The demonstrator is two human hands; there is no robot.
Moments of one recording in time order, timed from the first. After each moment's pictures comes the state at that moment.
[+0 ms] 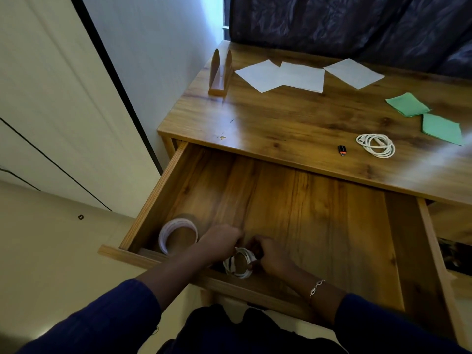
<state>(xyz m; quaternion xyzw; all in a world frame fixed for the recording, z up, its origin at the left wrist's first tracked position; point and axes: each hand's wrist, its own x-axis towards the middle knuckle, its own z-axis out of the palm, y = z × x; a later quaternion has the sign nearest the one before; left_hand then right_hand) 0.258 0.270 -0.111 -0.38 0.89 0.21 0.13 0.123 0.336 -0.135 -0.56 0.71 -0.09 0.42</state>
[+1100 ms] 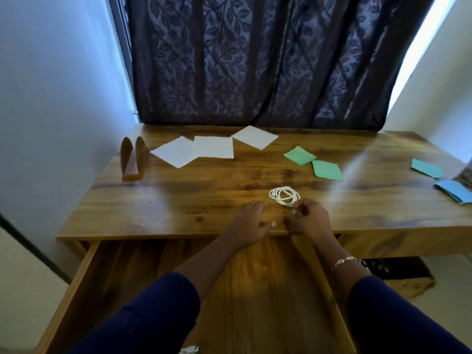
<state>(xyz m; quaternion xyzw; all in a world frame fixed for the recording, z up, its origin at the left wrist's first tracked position) 0.042 0.201 -0.020 -0.25 0.91 0.30 -0.11 -0.103 0.297 -0.020 -0.37 0.86 -0.34 0.07</state>
